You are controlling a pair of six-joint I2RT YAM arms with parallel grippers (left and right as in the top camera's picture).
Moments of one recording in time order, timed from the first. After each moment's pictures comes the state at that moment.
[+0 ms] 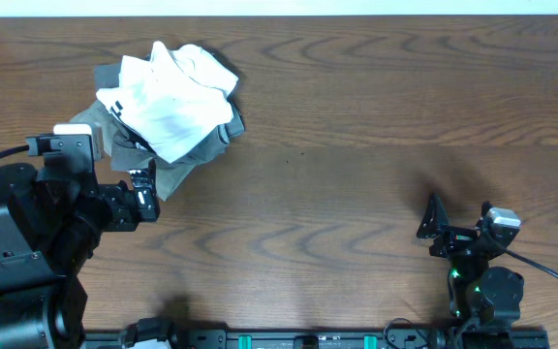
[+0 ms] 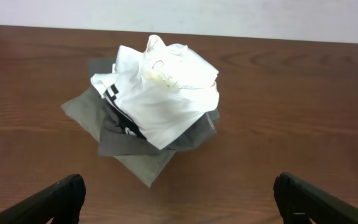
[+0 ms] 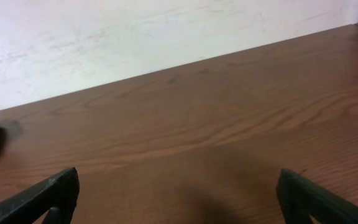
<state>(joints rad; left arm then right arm) 0.17 0.87 1.38 -1.13 0.23 0.04 0.01 0.01 0.07 -0.22 0.06 0.27</state>
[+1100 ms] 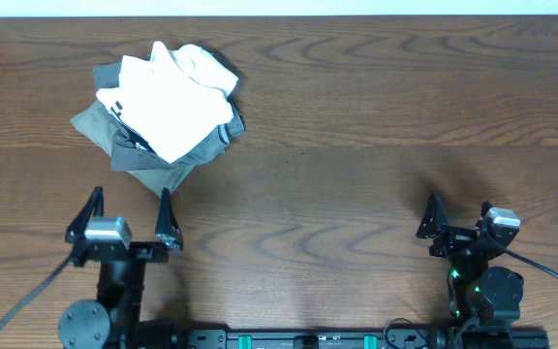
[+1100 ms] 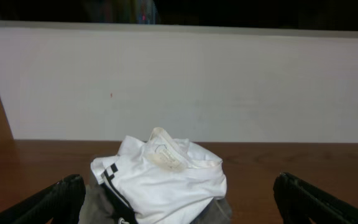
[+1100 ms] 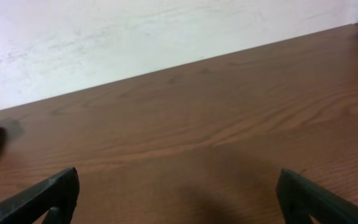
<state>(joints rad) 0.16 0.05 0.39 -0.26 0.23 -0.07 0.01 0.01 0.07 -0.21 0.06 0.27</state>
